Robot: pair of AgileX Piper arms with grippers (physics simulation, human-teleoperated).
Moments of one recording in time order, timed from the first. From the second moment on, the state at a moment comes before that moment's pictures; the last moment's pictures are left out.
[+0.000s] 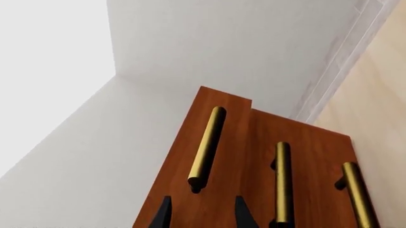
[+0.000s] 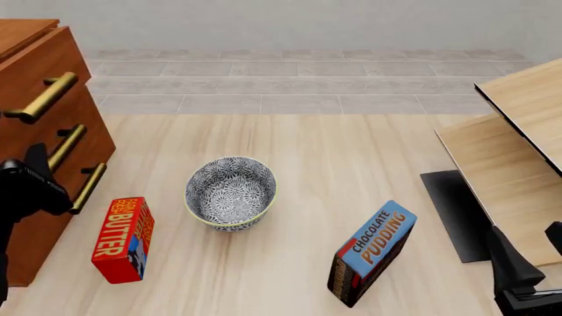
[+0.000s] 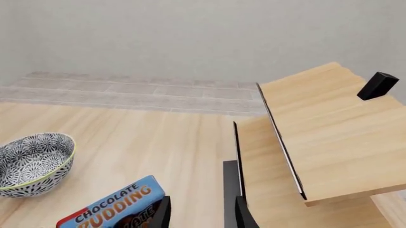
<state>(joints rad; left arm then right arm) 0.24 1.28 -0.20 -1.21 1.35 0.06 0.00 0.00 0.08 -0.03</state>
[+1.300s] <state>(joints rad) 0.31 1.29 -0.20 -1.22 1.37 0.08 0.00 0.00 0.09 -0.04</state>
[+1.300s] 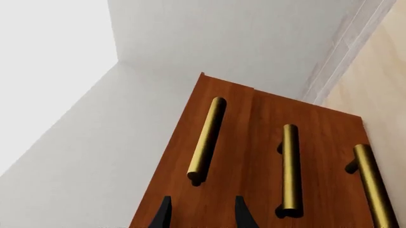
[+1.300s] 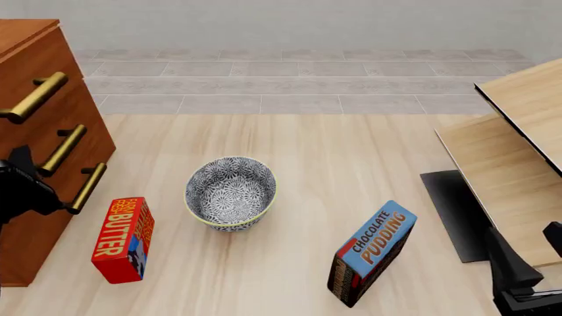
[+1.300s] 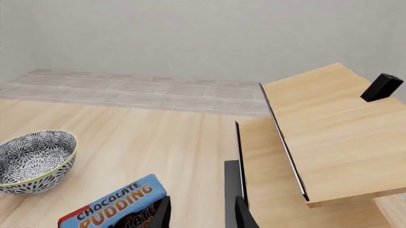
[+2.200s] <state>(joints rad) 0.35 1.31 -0.22 -1.22 1.38 0.08 0.00 0.00 0.09 -0.04</state>
